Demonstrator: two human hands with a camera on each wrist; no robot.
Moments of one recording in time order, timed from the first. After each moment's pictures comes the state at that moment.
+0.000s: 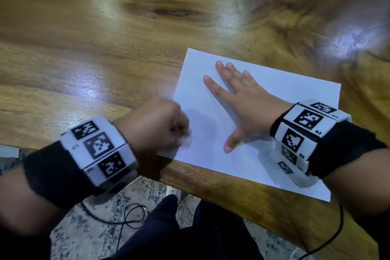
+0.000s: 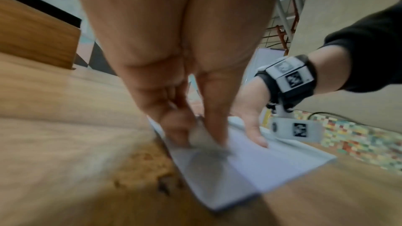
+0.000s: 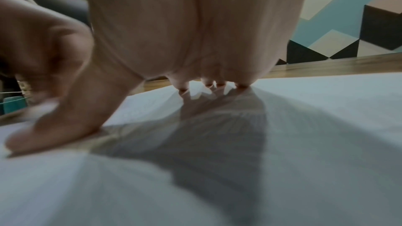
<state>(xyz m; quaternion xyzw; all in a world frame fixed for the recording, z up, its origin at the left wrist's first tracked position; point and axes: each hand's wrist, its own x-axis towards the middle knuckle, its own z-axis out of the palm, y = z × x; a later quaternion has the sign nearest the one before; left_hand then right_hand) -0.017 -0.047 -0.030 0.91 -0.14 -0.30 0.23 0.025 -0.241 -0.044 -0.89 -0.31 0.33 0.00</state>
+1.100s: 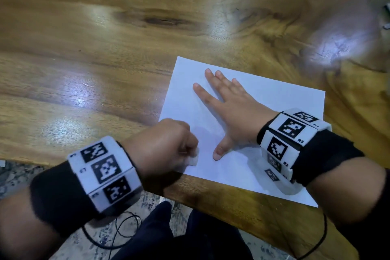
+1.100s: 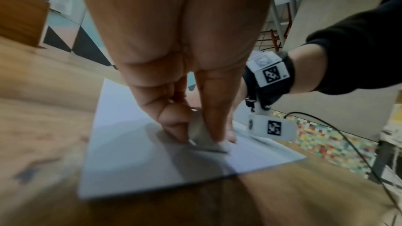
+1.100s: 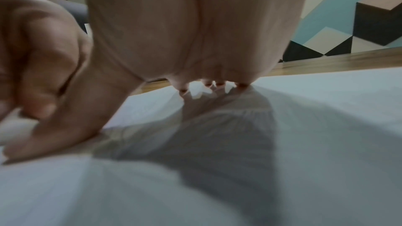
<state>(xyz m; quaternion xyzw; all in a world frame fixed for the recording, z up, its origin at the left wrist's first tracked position) -0.026 -0.073 -0.031 0.89 -0.21 -0.32 0.26 0.025 -0.243 -0.047 -0.90 -0.31 0.32 0.01</state>
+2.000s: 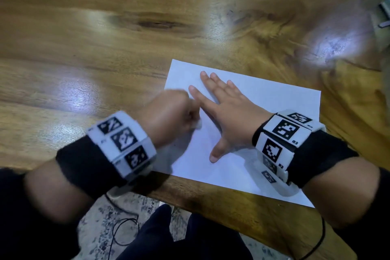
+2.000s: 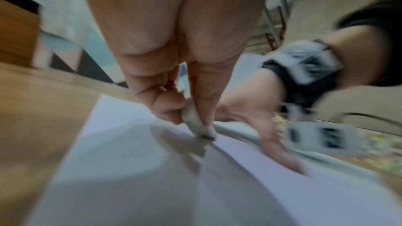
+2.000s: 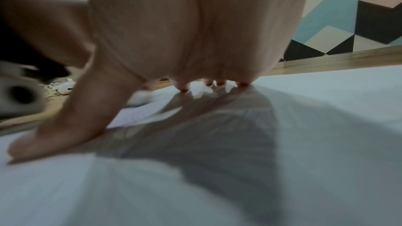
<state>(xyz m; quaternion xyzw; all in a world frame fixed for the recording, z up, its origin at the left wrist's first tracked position) 0.011 -0.088 -0.030 0.93 -0.18 -0.20 0.23 0.025 -0.244 -0.048 -0.90 -0.31 0.31 0.01</state>
